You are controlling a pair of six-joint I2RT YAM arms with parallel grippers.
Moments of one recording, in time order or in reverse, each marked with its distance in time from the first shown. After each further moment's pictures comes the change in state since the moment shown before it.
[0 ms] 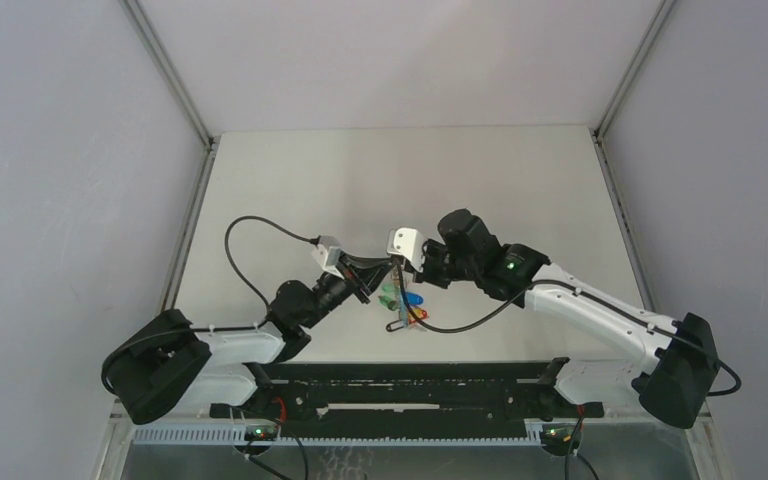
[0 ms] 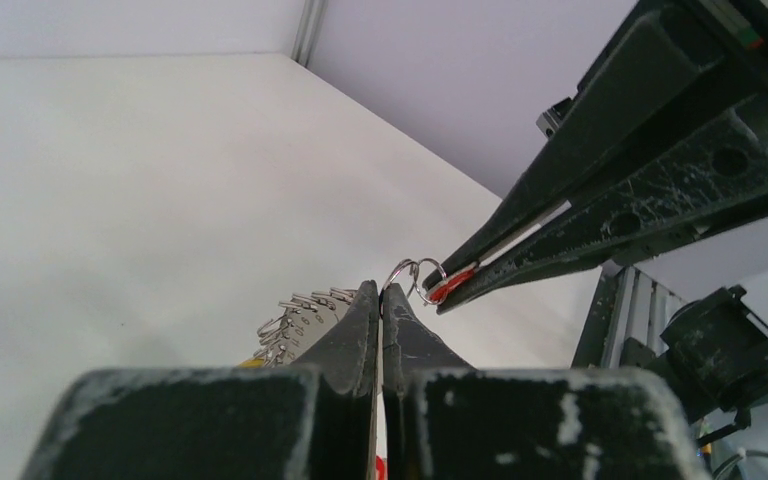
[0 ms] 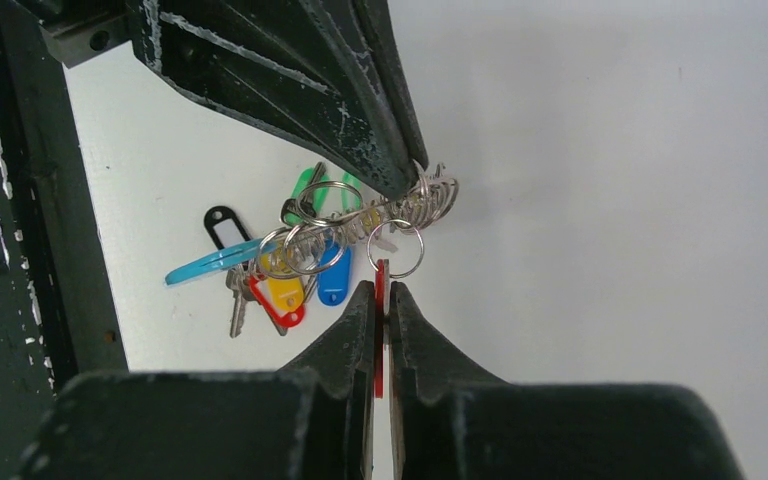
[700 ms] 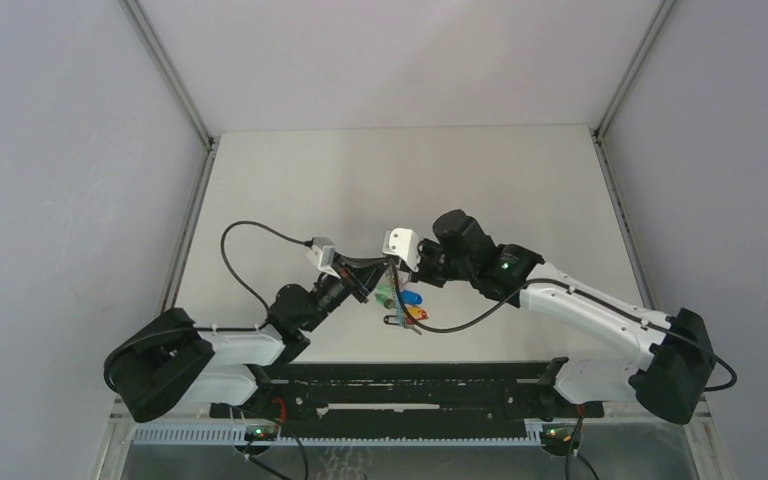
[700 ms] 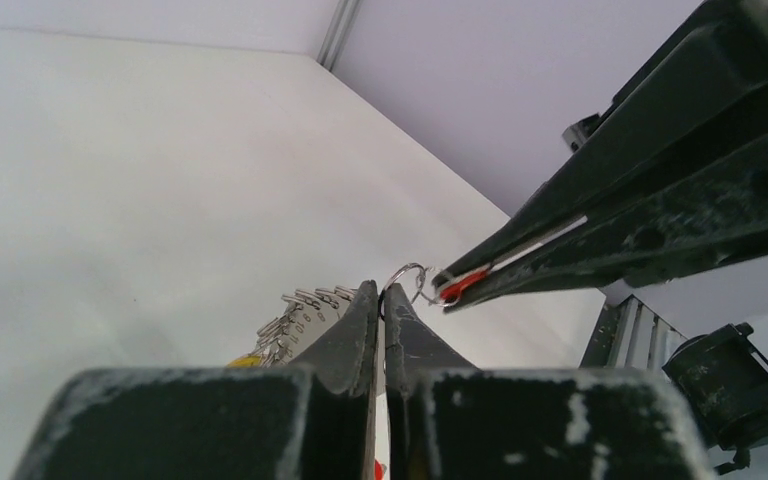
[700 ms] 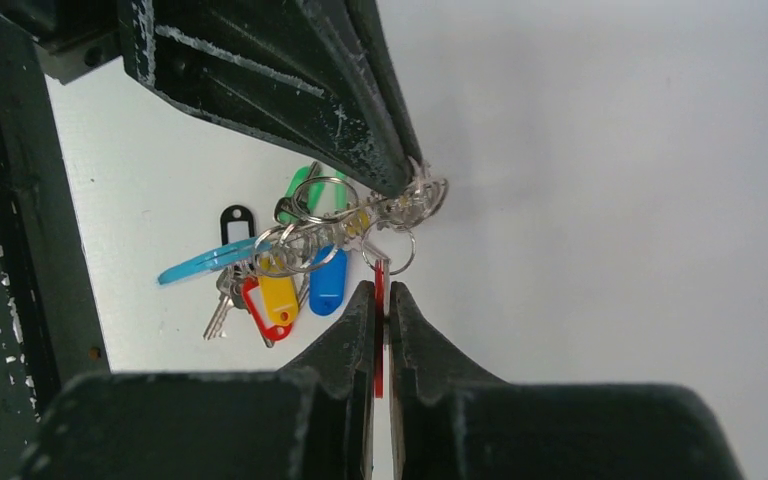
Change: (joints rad) left arm -0.006 0.021 -0.027 0.039 -0.101 -0.074; right arm 0.028 0.048 0.000 0.047 0.026 -0.001
